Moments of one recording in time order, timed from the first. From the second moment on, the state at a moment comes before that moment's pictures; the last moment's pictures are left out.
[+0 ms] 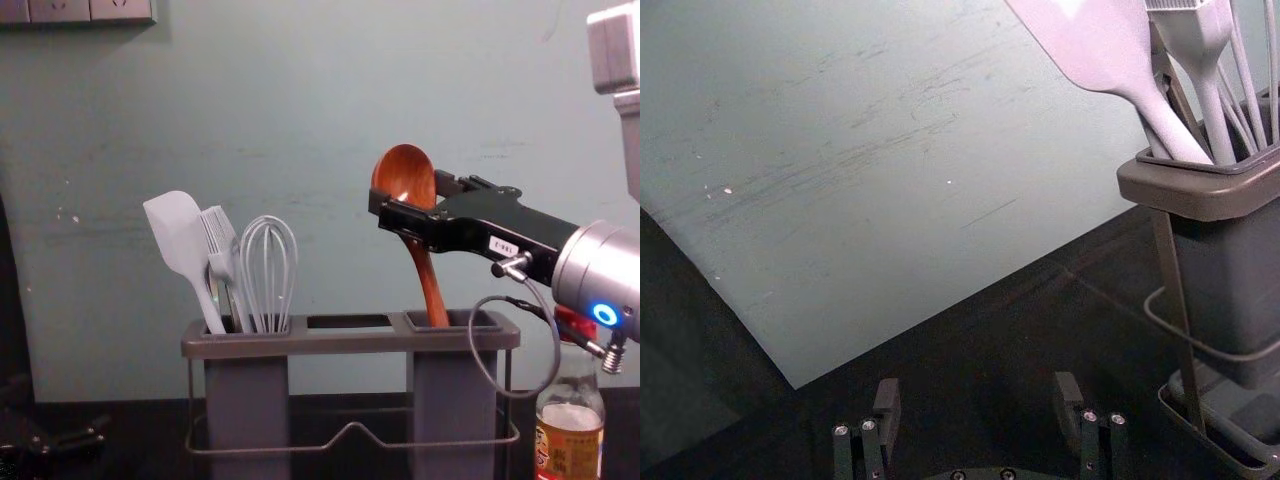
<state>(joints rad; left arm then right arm) -0.20 0.60 0.45 -1.41 -0.25 -0.12 0.03 0.46 0.18 -0.32 -1.25 0.22 -0.26 0.39</state>
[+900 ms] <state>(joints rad) -0.20 0.60 0.45 -1.41 -0.25 -0.12 0.03 0.37 0.19 -0.30 -1.33 0.20 -0.28 0.36</state>
